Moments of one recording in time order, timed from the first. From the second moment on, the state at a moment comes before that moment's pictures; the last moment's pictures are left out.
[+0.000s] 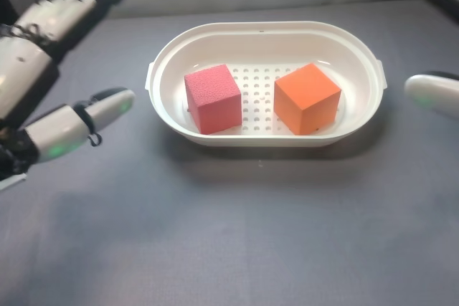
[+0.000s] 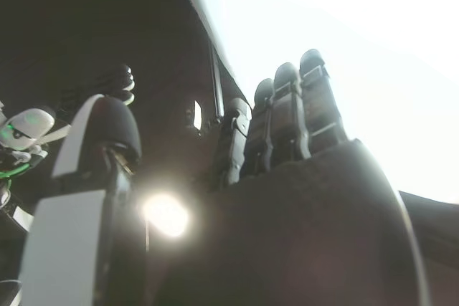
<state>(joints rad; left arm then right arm) 0.91 -0.99 1.14 -0.19 -1.45 0.62 -0.89 -0.84 0.95 0.19 1.32 -0.89</state>
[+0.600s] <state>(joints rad) 0.85 -0.88 1.07 -0.06 -1.61 0.68 -0.95 -0.71 0.88 0.16 1.63 -0.88</state>
